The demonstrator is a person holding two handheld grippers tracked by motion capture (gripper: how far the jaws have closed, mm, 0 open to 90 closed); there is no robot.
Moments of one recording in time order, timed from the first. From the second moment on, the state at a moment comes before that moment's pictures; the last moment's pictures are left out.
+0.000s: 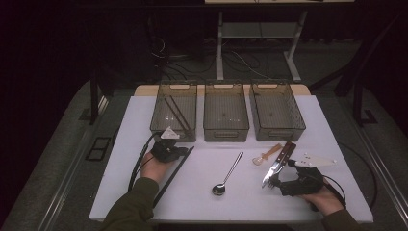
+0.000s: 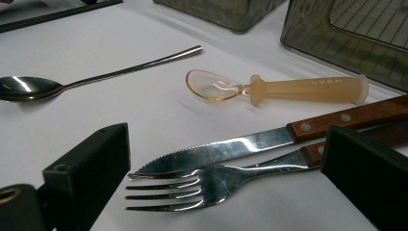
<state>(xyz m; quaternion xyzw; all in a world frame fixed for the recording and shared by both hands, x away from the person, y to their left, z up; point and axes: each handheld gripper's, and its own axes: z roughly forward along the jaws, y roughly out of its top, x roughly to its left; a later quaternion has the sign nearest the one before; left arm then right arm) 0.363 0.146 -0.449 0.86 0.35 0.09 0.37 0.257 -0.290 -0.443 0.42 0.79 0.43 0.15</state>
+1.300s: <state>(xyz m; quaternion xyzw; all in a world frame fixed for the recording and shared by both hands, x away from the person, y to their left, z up) 0.303 0.158 -0.429 0.85 0.32 0.08 0.42 0.257 -0.291 -0.442 0.41 0.79 0.43 0.15</state>
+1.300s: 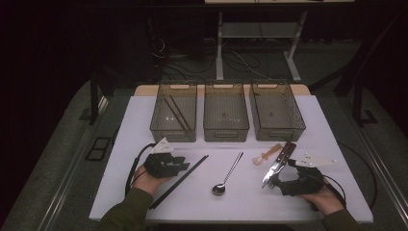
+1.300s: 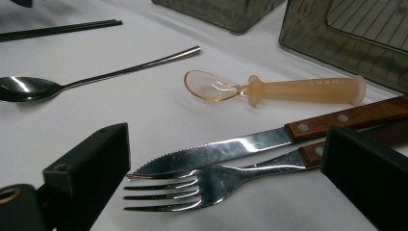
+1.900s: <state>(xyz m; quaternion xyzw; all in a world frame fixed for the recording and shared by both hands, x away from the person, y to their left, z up) 0.272 0.168 -0.435 0.85 0.33 0.06 0.40 0.257 -0.291 -0.443 0.41 0.79 0.42 0.15</state>
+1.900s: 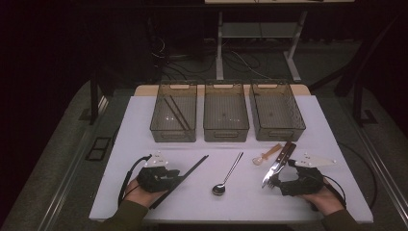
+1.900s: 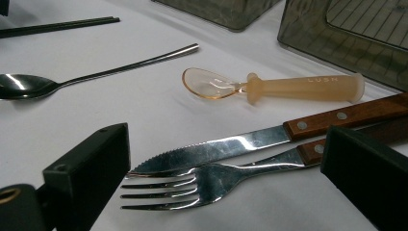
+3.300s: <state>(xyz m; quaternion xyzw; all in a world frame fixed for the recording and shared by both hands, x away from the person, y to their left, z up) 0.278 0.169 -0.443 0.87 0.34 0.06 0.35 0.257 -0.291 -0.444 0.41 0.79 0.42 0.15</state>
